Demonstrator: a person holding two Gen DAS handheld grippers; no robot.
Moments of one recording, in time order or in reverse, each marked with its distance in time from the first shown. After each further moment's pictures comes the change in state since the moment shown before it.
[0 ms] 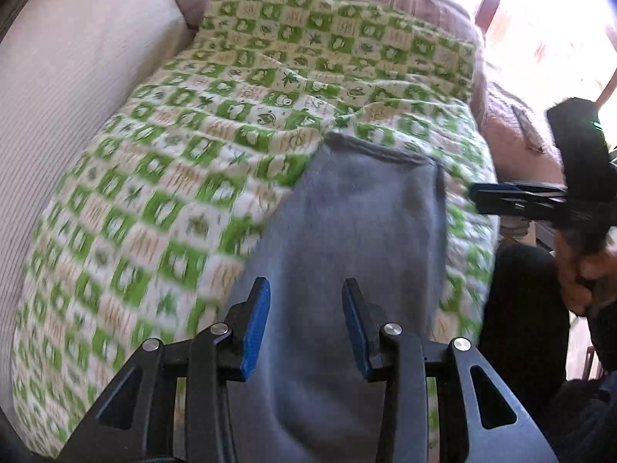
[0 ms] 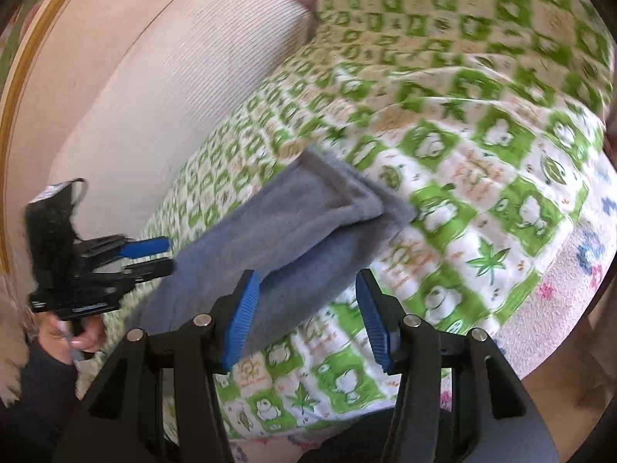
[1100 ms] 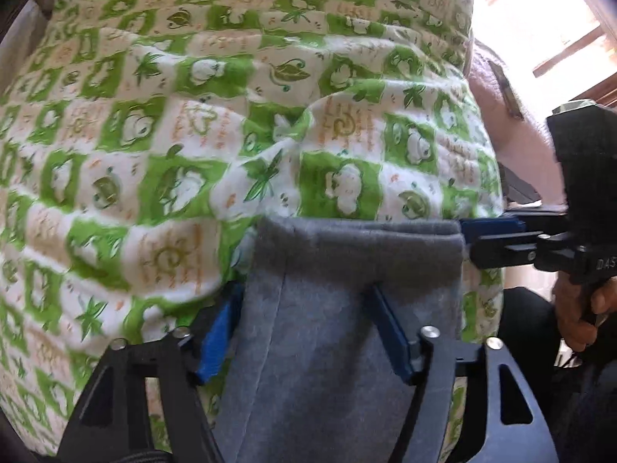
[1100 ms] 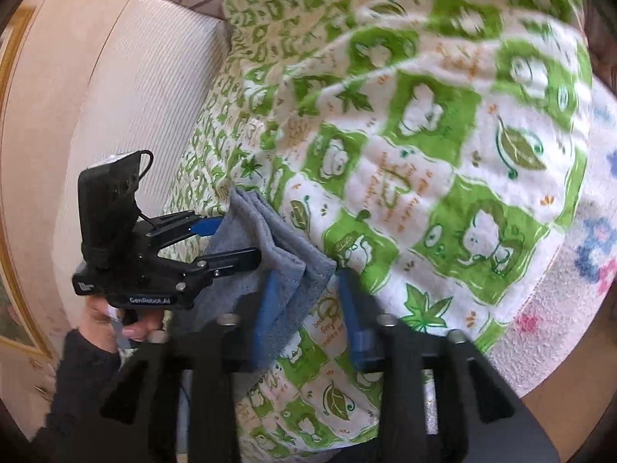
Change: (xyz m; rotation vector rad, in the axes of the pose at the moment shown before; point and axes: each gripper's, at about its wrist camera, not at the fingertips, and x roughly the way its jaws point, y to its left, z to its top) left arm 0.130 -0.037 0.112 0.167 0.249 -0.277; right arm 0.016 -0.076 0.028 0.320 0.070 0.063
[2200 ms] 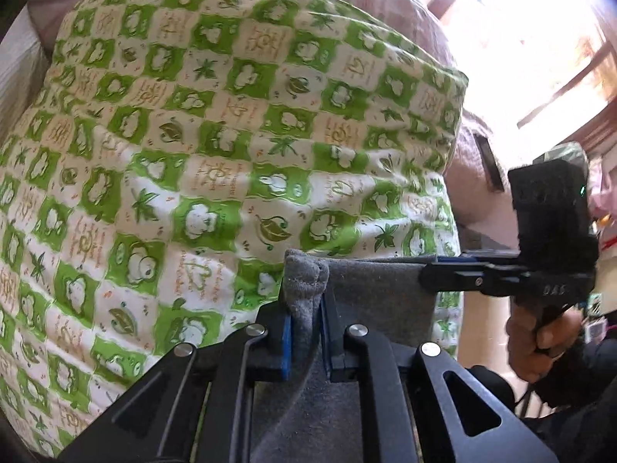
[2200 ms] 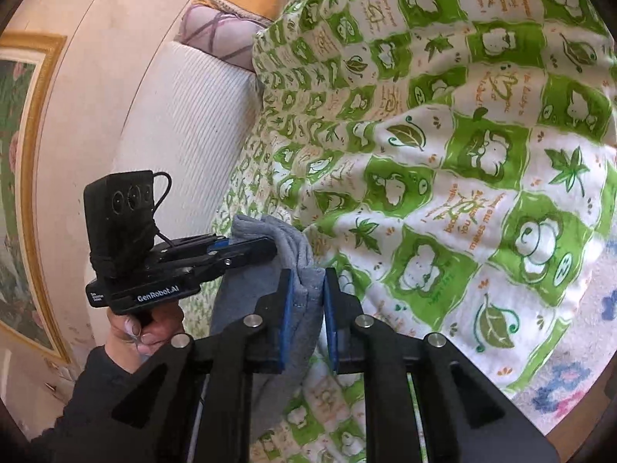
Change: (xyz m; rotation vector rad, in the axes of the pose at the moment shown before) left arm -0.035 -0.004 0.066 -0.052 -0.187 -0.068; right arm -0.039 -0.017 0.042 -0.058 -0.155 0.119
